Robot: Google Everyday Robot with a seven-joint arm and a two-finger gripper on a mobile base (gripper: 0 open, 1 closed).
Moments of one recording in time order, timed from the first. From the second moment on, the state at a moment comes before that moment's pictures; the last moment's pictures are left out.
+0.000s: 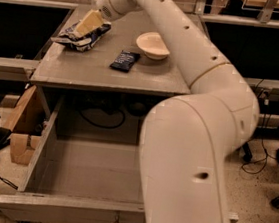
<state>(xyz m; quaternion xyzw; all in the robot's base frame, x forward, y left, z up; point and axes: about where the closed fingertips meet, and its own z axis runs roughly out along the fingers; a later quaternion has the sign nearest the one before) 0.838 0.171 0.944 -0.54 0.68 0.12 0.48</state>
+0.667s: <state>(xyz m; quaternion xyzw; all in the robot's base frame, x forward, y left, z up) 0.862 0.238 0.876 -0.55 0.70 0.14 0.43</state>
